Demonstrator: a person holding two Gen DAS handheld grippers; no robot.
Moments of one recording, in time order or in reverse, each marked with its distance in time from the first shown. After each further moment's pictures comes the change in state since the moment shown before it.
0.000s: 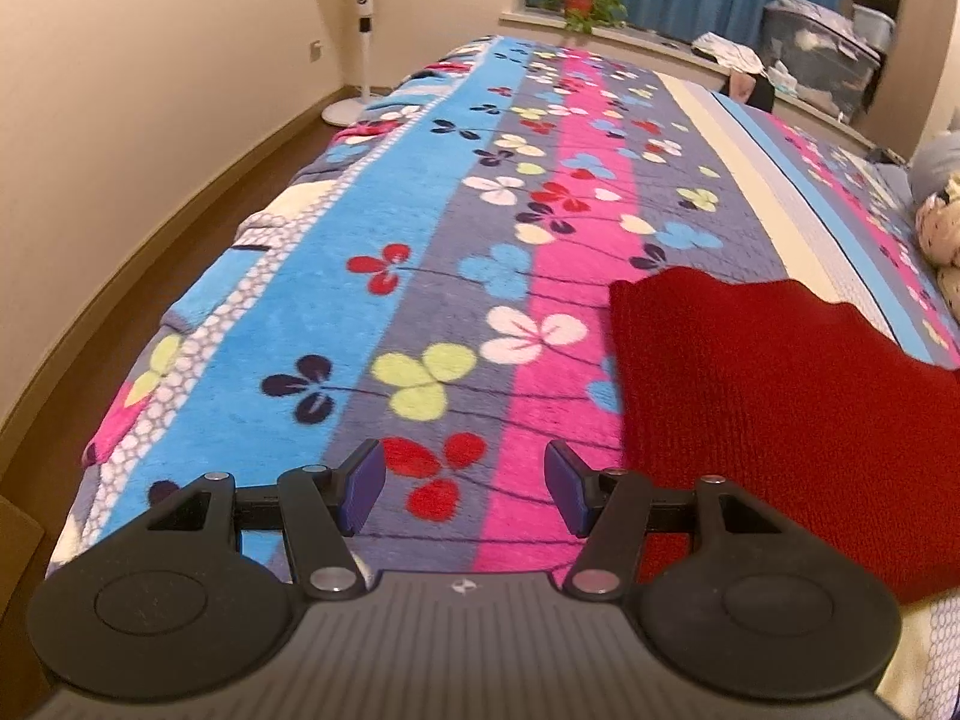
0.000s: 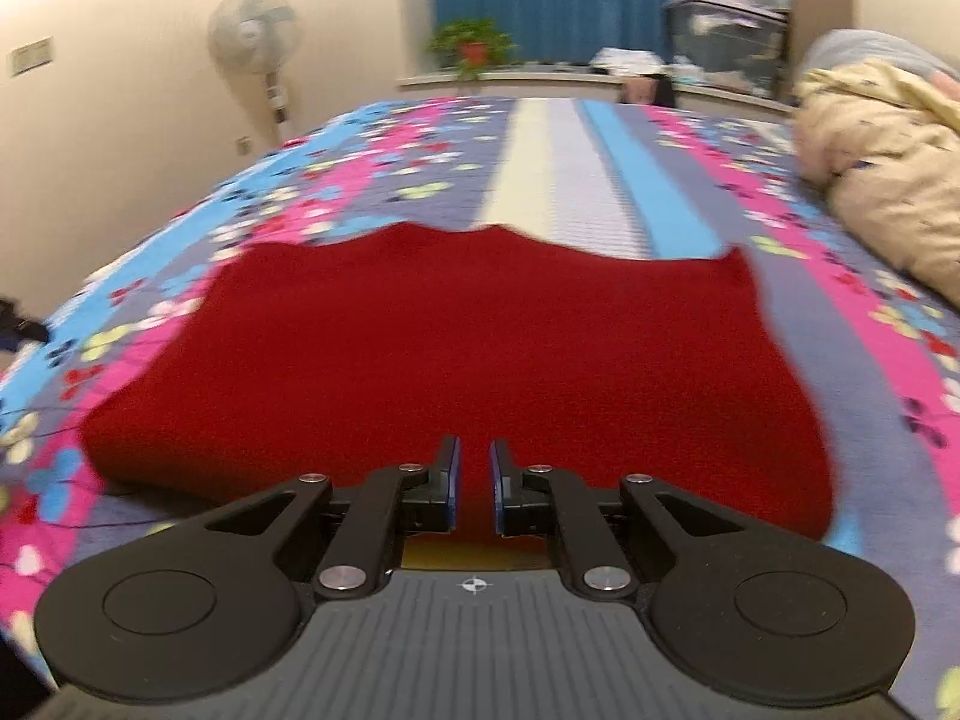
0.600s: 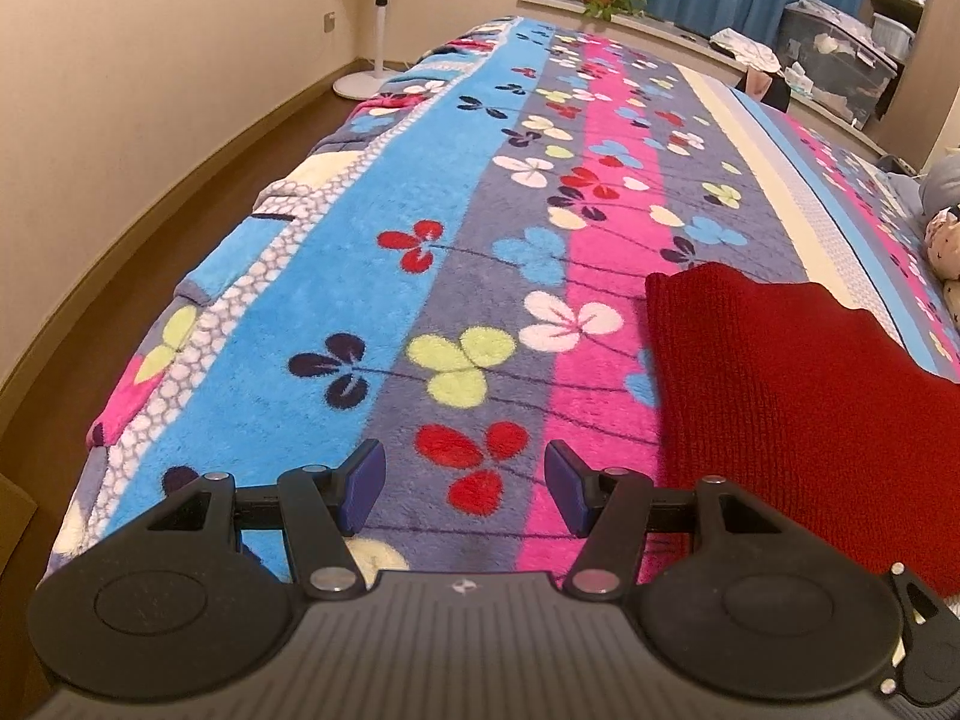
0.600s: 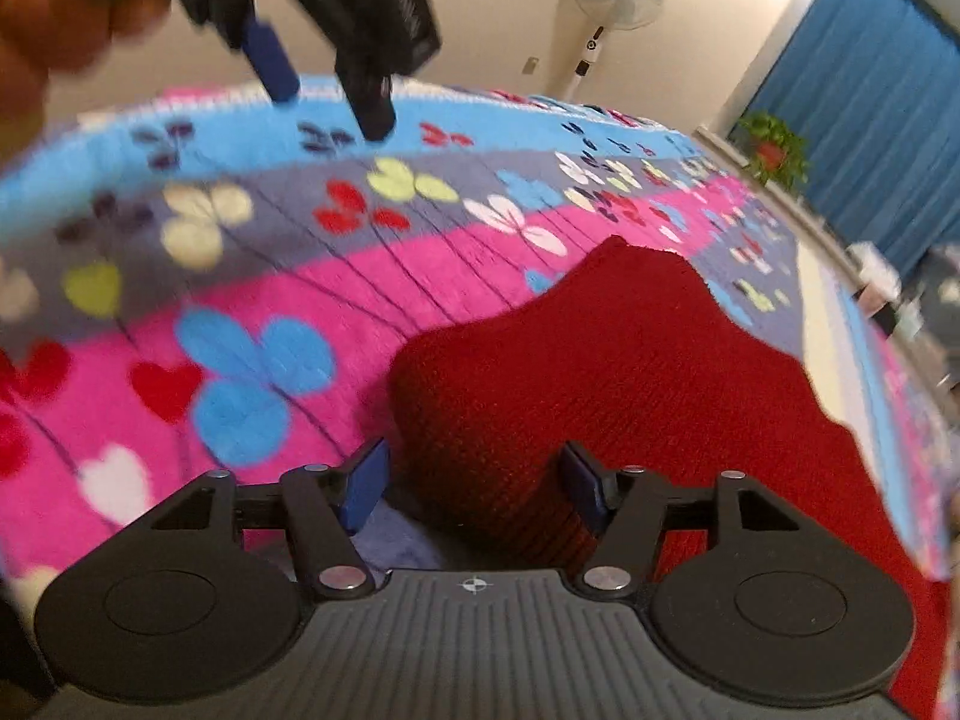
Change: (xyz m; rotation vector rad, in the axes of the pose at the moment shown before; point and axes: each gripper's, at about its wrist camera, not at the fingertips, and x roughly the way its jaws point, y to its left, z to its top) left arm 0.014 0.027 0.002 -0.042 0.048 -0.013; right arm 0.088 0.230 -0.025 -0.726 0.049 0.044
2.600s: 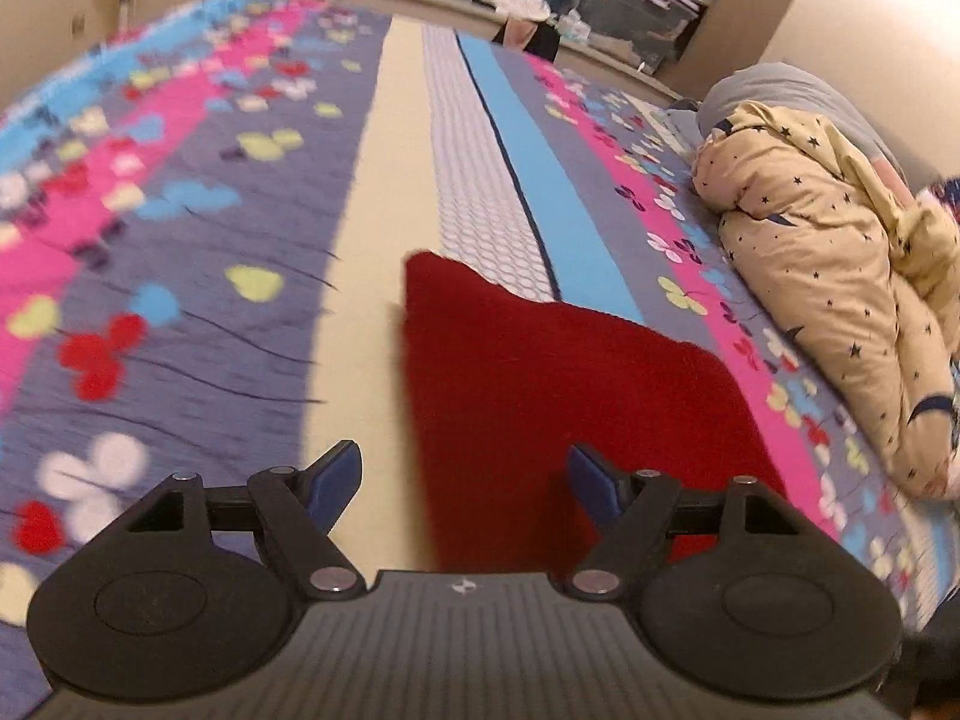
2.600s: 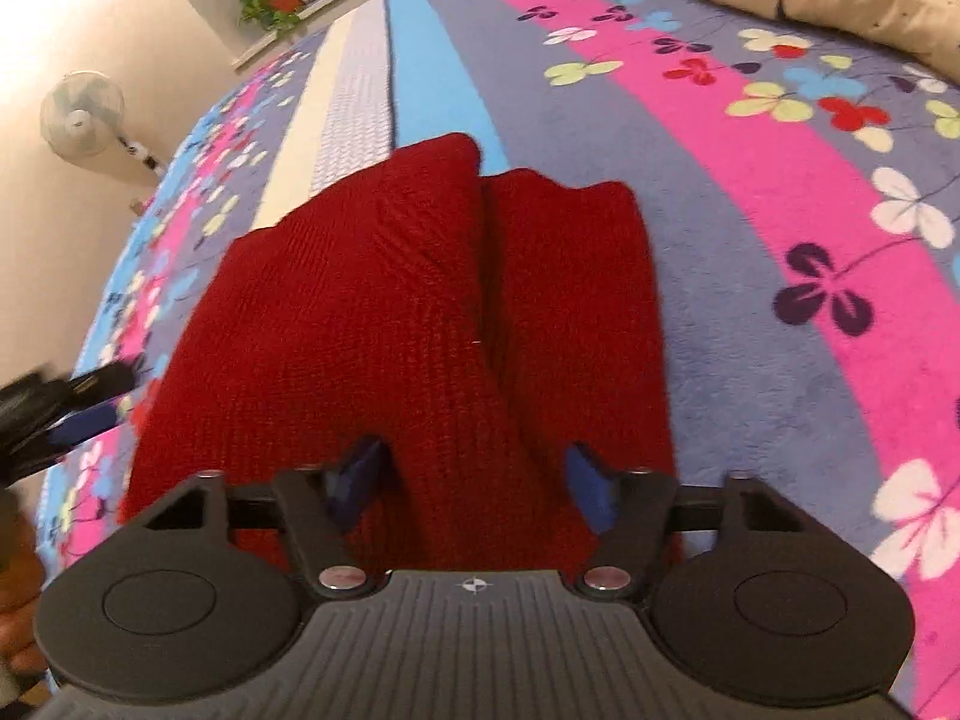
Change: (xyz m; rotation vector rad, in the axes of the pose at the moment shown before) left arm 0.064 -0.398 -0.006 0.109 0.058 -0.388; right arm -0.073 -0.403 -0.301 1.227 0.149 0.093
